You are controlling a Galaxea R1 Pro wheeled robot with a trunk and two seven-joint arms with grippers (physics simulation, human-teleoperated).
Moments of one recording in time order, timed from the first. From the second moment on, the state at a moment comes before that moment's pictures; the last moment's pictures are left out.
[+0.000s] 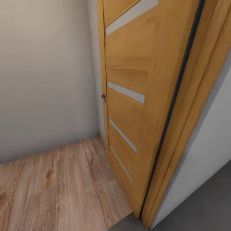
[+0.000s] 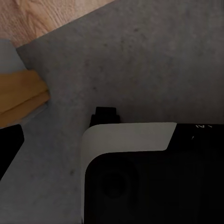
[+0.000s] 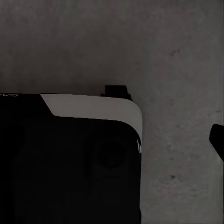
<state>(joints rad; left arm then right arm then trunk) -0.32 0.04 -0.02 -0.01 0.06 0.04 -0.05 -0.22 0.01 0.58 0.03 -0.56 -0.09 -0.03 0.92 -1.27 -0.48</state>
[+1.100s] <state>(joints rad) -0.32 0.04 -0.02 -0.01 0.06 0.04 -0.05 -0.22 0.01 0.58 0.03 -0.56 -0.09 -0.03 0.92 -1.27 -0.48</state>
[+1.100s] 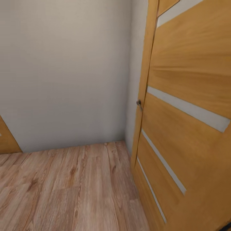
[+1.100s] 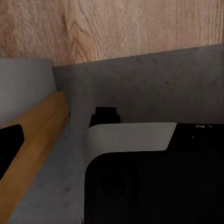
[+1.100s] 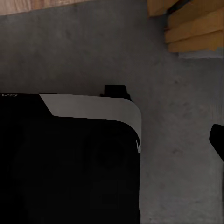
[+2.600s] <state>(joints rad) -0.32 0.04 -0.02 -0.01 0.07 0.04 -0.05 -0.22 0.01 0.58 0.03 -0.55 -0.09 -0.03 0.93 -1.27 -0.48</state>
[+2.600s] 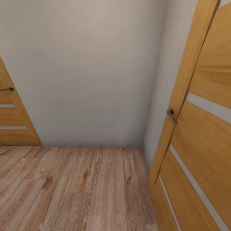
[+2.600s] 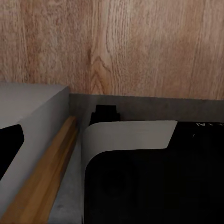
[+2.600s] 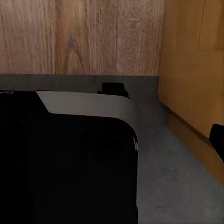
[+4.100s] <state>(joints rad) -0.32 0.05 -0.02 -0.01 0.07 0.04 -0.05 -0.22 0.01 0.58 0.03 -0.55 -0.09 -0.03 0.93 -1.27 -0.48</state>
